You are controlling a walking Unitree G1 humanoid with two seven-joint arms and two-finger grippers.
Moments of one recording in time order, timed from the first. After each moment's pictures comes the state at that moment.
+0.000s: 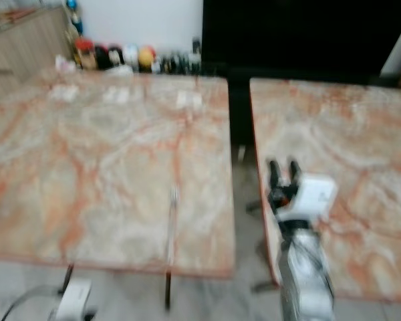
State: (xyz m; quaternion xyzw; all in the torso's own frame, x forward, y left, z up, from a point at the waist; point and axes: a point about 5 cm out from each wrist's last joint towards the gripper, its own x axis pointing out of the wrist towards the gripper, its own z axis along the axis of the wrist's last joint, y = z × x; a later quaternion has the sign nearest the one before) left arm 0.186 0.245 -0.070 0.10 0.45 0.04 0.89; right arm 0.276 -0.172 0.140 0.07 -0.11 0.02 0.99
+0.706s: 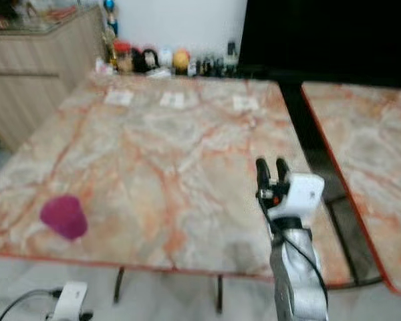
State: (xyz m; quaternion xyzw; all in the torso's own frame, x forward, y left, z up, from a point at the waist) left arm 0.185 0.240 -0.072 0.10 0.45 0.03 0.89; right arm 0.273 -0.173 0.133 0.08 -0.09 0.01 0.99
